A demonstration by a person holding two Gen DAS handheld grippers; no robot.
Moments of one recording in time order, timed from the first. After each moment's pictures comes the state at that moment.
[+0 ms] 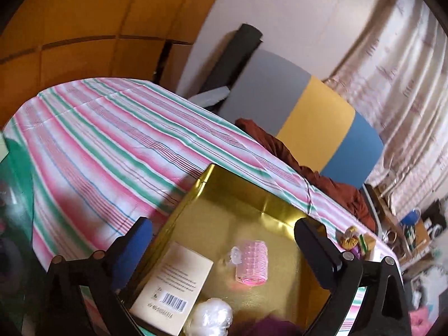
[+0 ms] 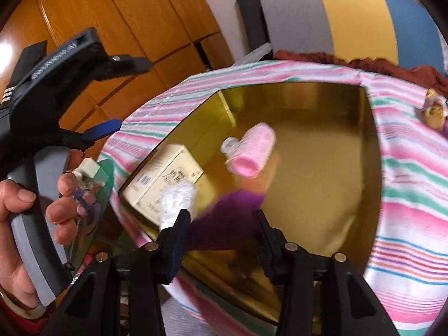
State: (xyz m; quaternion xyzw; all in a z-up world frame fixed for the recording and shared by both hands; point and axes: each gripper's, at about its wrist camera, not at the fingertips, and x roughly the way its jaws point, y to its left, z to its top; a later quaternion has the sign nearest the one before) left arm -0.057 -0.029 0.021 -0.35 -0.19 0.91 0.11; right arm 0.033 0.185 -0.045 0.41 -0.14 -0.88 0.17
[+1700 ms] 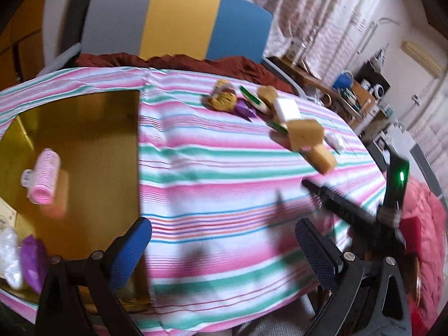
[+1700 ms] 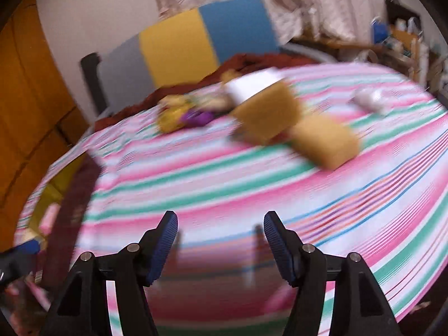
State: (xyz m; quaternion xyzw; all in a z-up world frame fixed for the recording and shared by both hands) left arm 0.054 0.223 -0.019 -0.45 0.02 0.80 0.38; right arm 0.152 0.469 -0.058 0.33 -0.22 -0.89 -0.21
